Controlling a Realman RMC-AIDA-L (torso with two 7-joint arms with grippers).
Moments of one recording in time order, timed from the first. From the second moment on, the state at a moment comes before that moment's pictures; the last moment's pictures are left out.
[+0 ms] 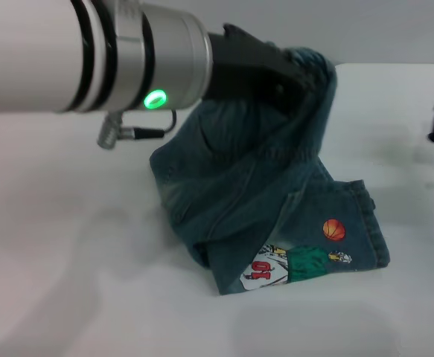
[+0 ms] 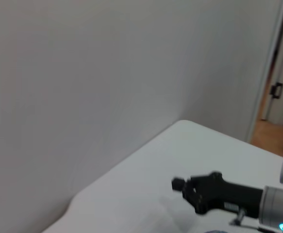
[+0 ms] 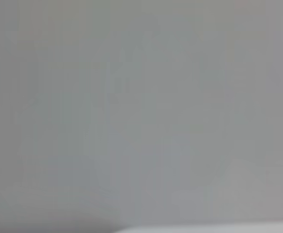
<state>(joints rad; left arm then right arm) -0.44 -2.06 -1.38 -2.00 2.47 -1.17 0.19 0.55 2.05 1.05 0.10 -2.46 -0.87 0.31</state>
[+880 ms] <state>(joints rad) -0.25 -2.06 -1.05 -1.77 2.44 -0.67 0.35 0.32 2.08 1.11 0.20 -2.47 -1.27 0.09</state>
